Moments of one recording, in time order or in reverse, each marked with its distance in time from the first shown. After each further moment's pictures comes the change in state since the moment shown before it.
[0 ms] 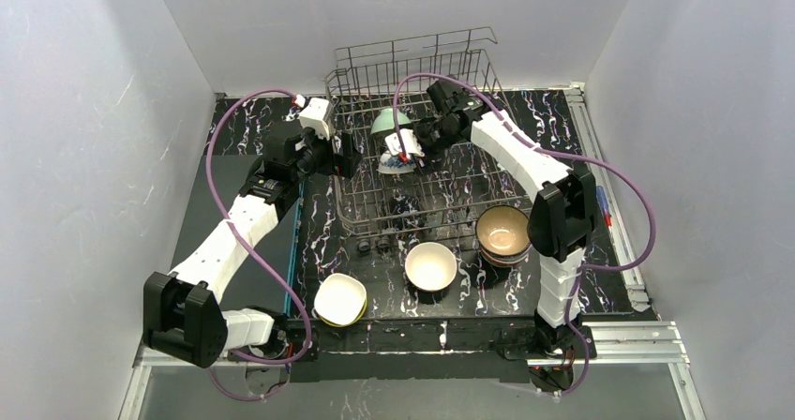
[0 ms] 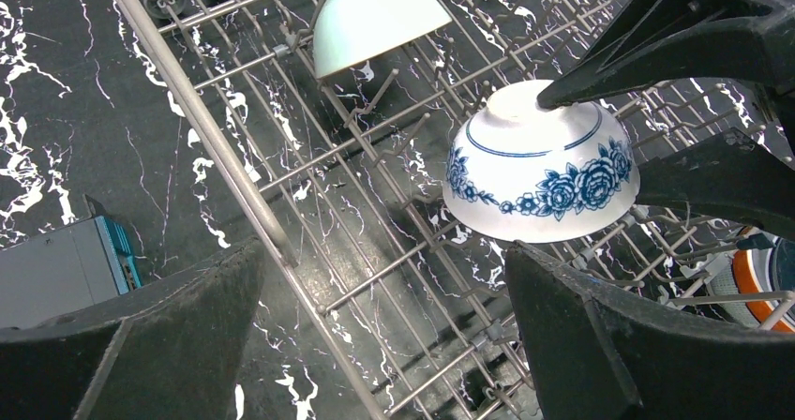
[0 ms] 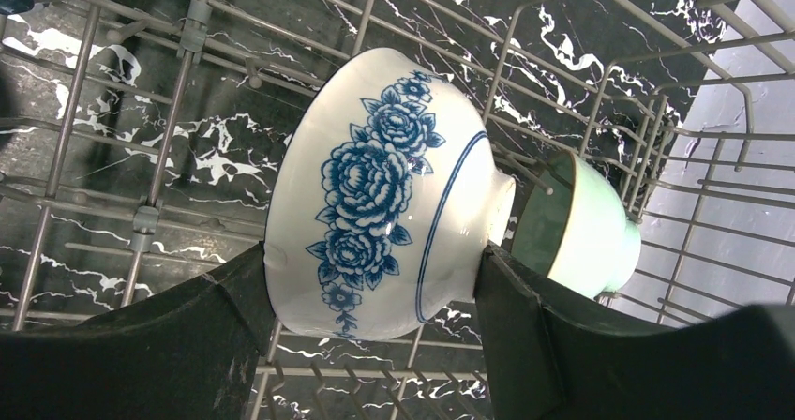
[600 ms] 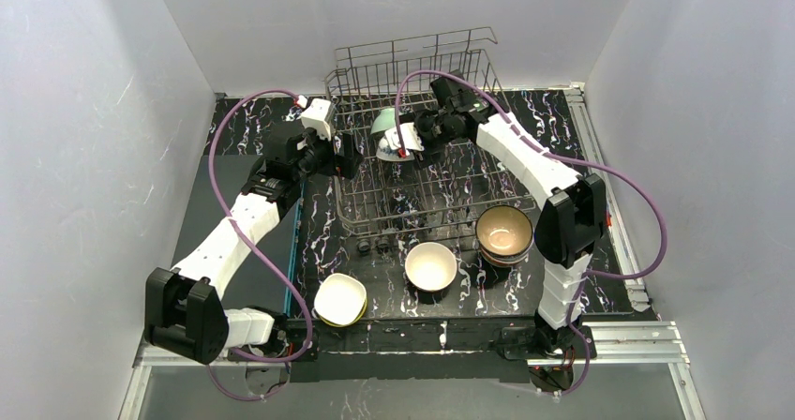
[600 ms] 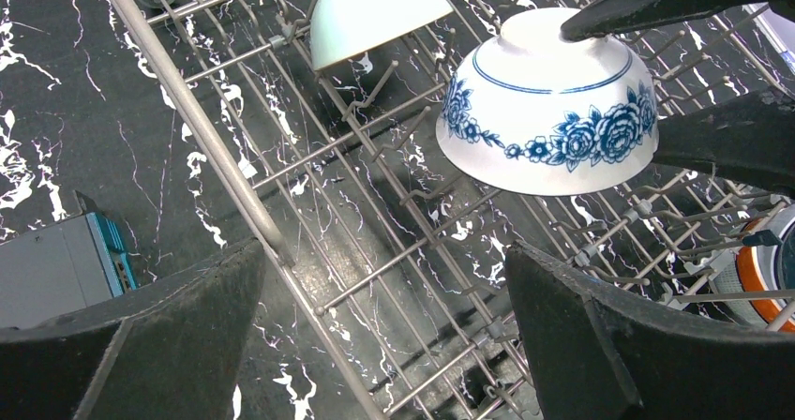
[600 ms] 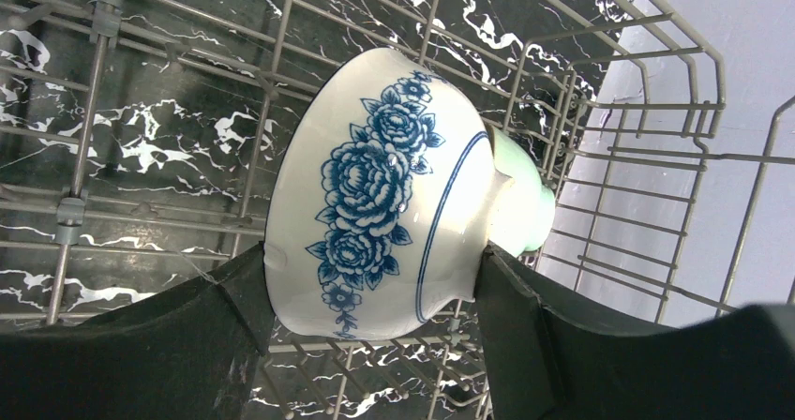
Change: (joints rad) left arm 0.000 0.018 0.000 0.000 0.006 0.000; right arm 0.005 -0.066 -0.045 0.136 0.056 0.030
